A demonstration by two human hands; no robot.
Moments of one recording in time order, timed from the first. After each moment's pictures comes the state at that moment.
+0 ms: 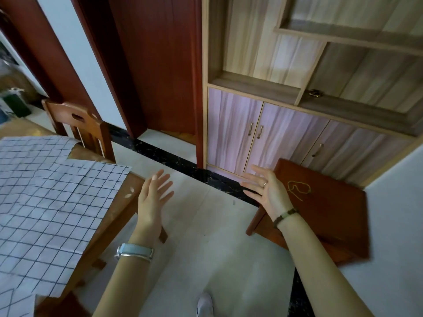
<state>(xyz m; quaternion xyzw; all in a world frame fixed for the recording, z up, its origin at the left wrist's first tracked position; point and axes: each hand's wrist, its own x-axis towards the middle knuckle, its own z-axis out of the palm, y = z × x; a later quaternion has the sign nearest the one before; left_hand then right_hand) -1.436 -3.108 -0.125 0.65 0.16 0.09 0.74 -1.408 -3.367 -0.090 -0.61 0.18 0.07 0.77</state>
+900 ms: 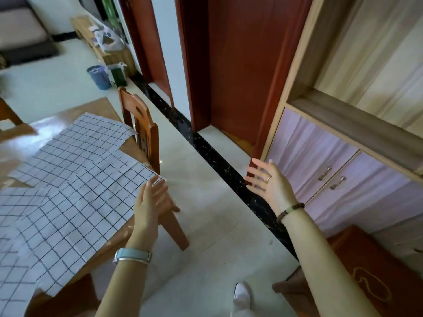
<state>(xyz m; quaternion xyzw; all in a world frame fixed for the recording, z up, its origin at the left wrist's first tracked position) -1.284 -3.051 -0.150 0.53 0.36 0.24 0.73 -1.129 -3.286 -0.109 -0.63 0.02 0.26 0.73</state>
